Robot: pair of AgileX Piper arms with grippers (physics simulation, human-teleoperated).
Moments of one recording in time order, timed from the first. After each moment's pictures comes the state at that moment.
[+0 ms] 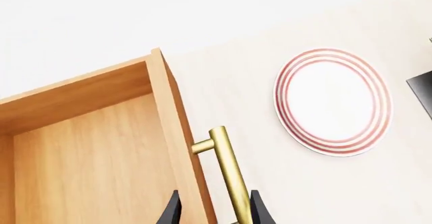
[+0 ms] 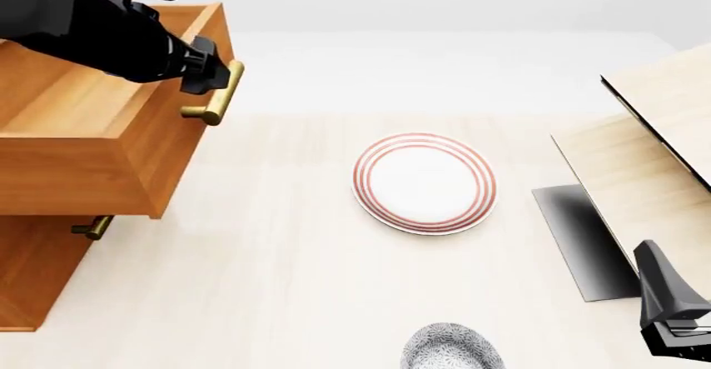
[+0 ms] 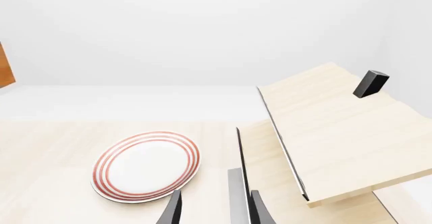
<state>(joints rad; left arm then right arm) -0.30 1.37 -1.35 0.77 0.02 0.00 0.01 -0.01 0.00 0.00</state>
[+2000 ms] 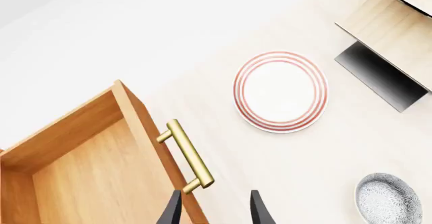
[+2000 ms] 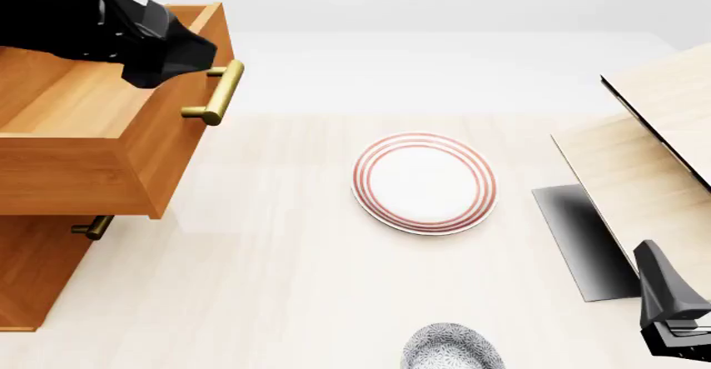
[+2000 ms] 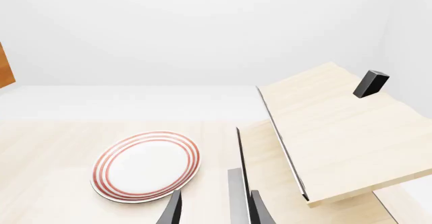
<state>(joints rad) -0.46 1.12 -1.37 0.90 0.20 0.00 0.01 -0.01 0.00 0.00</state>
